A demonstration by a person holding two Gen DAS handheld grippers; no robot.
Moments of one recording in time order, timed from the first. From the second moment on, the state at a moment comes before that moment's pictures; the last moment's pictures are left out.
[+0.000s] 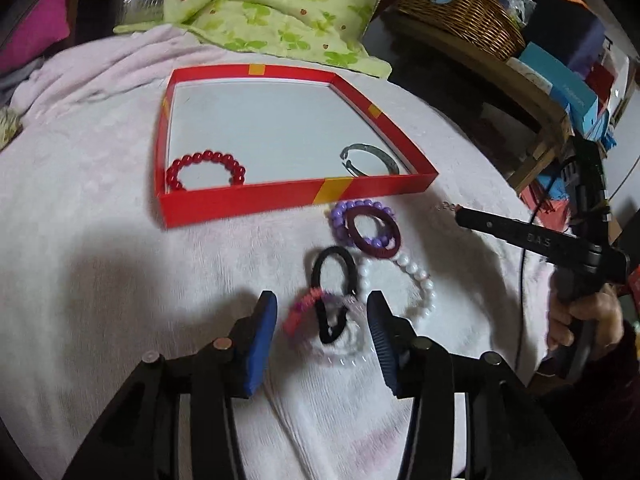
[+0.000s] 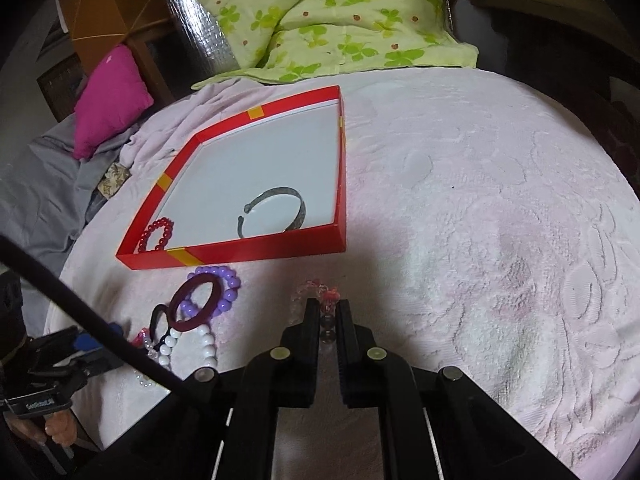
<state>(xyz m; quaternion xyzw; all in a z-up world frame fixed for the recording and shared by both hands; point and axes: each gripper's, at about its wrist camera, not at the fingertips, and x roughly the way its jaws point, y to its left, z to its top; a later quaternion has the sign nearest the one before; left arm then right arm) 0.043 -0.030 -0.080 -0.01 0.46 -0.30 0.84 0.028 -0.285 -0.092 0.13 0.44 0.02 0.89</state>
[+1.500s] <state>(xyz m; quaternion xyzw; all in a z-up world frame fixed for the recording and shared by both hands) 0.053 0.035 -0.032 -0.12 0.40 -0.33 0.85 -0.007 -0.289 -0.066 0.18 0.40 0.06 0.90</state>
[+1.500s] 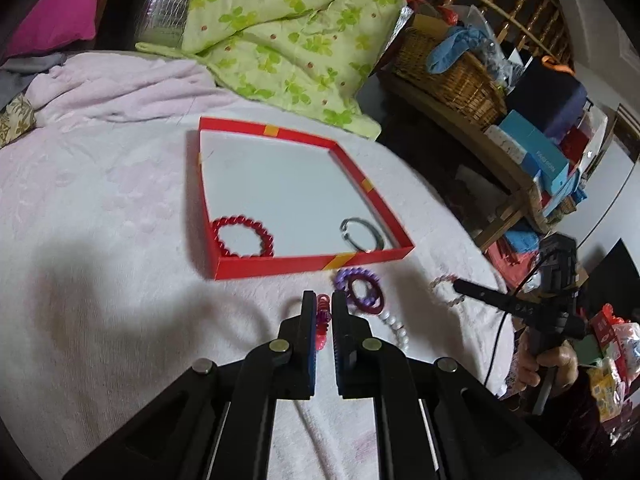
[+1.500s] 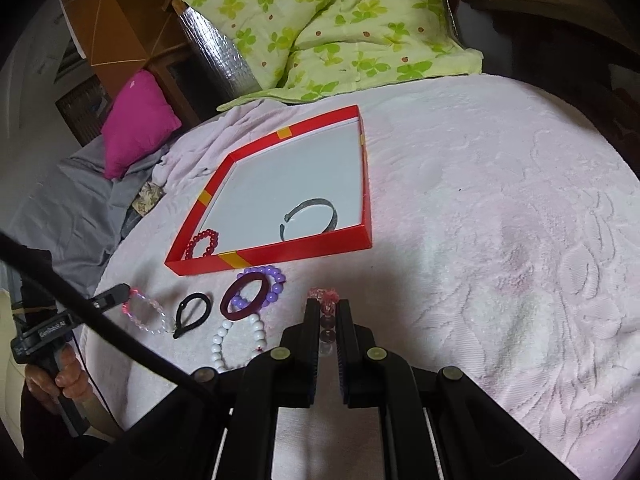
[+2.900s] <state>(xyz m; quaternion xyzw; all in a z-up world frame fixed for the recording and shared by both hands) 0.222 -0.020 -0.032 -0.14 0.39 -0.28 0.87 0.230 -0.219 -0.076 0.24 0.42 0.07 0.87</state>
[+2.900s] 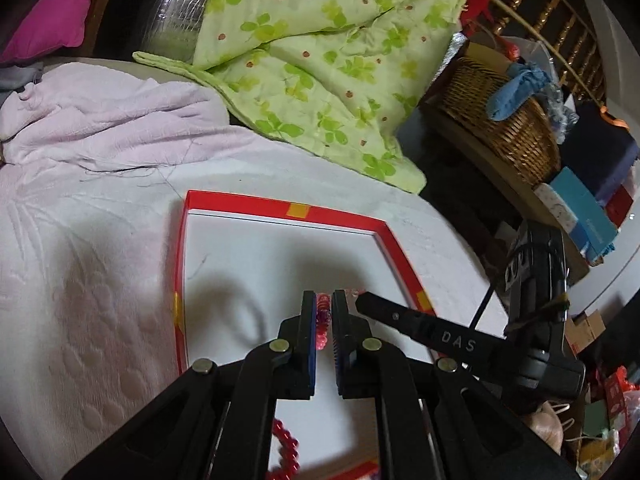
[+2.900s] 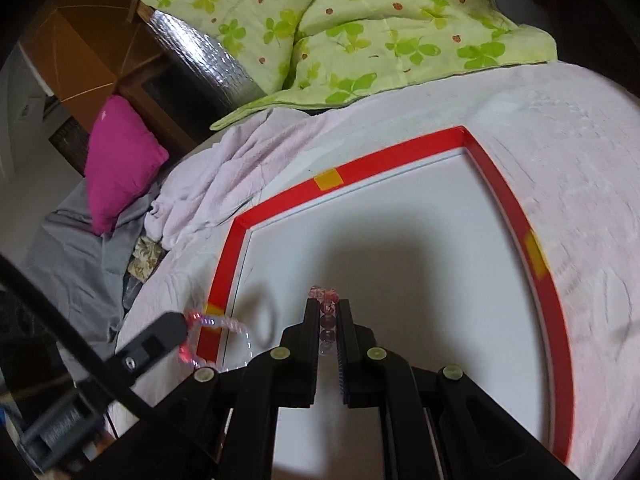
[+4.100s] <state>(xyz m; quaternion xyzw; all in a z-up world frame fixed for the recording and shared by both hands) 0.042 0.022 -0.035 0.00 0.41 -0.14 0.90 0.016 -0.295 -0.057 0.28 0.39 0.02 0.87</state>
